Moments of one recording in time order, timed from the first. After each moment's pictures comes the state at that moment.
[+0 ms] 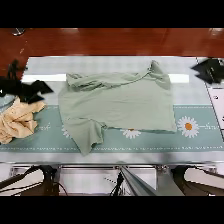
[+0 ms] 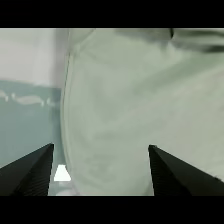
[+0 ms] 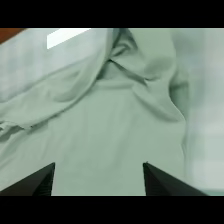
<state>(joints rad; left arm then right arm) 0.30 -1.26 1.00 1.04 -1.21 -1.45 -0.56 -1.34 1.23 -0.71 1.27 1.14</state>
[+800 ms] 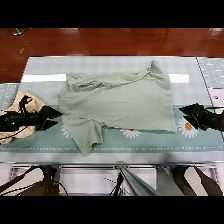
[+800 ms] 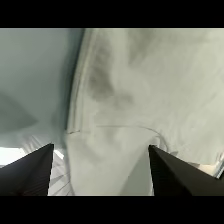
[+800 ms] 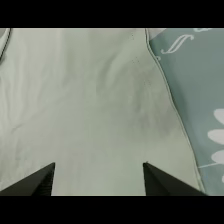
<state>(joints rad) 0.47 -1.20 0.54 0.69 -1.12 -1.16 -0.67 -0.85 0.50 -0.71 1.15 1.20</state>
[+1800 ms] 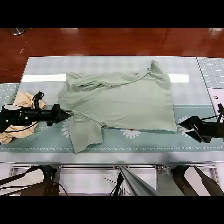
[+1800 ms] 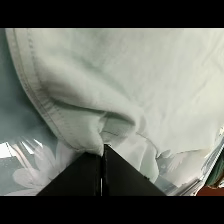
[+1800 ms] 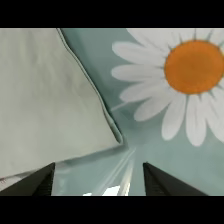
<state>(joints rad) 0.32 -1.34 0.59 0.58 -1.08 -1.06 -0.67 -0.91 0.50 -1.05 1.23 1.39</state>
